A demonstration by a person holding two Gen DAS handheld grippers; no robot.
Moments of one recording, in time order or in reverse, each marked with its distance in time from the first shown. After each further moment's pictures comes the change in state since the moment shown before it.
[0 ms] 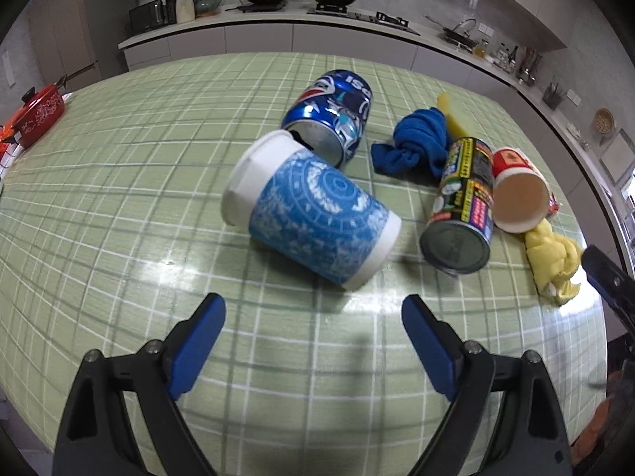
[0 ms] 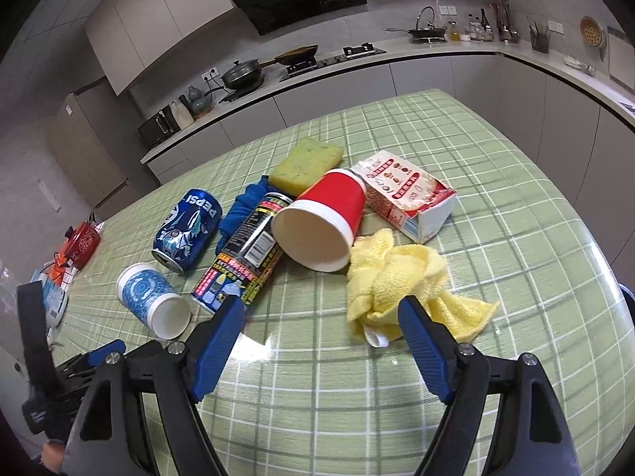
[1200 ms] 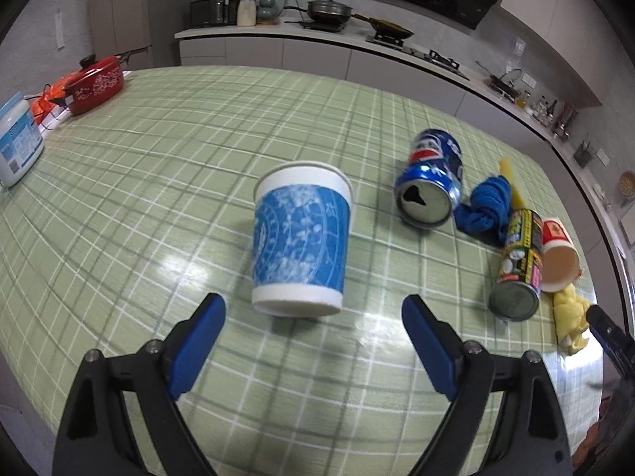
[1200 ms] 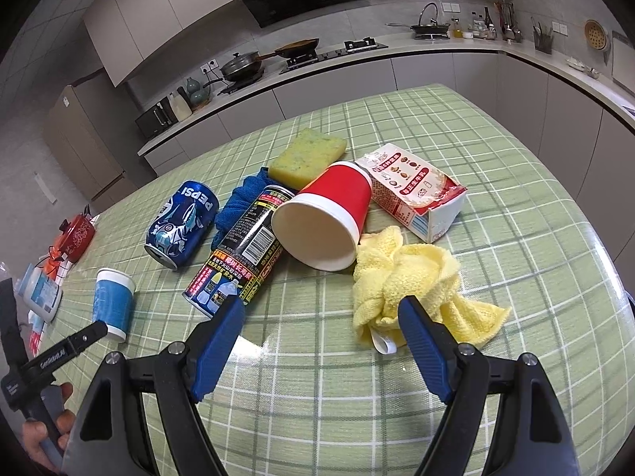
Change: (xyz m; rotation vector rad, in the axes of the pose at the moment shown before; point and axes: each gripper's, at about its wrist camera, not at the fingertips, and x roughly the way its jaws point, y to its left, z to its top) left arm -0.019 0.077 0.005 -0.163 -0.086 0.056; right arm 0.015 0.009 0.001 -0.021 0.022 -0.012
